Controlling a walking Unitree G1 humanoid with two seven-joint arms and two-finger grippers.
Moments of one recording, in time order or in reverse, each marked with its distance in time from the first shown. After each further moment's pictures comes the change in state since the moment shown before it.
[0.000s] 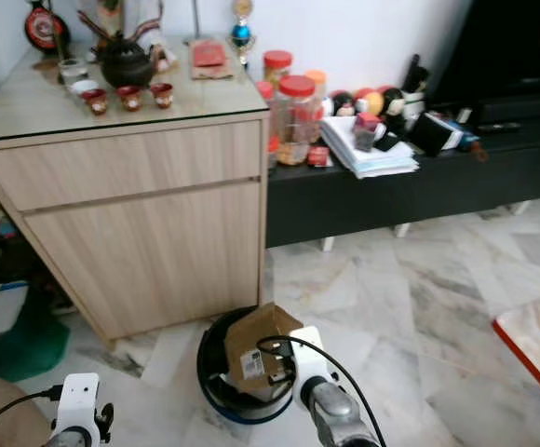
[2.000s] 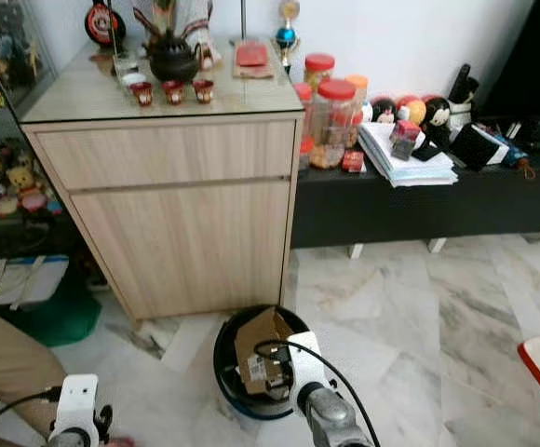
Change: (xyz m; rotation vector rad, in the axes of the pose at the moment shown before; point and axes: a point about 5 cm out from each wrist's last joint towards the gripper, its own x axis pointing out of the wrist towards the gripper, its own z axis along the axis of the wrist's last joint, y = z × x) left arm 0.000 0.001 -0.001 0.004 0.002 0.008; right arm 0.000 0.002 -0.003 0.011 0.018 -0.020
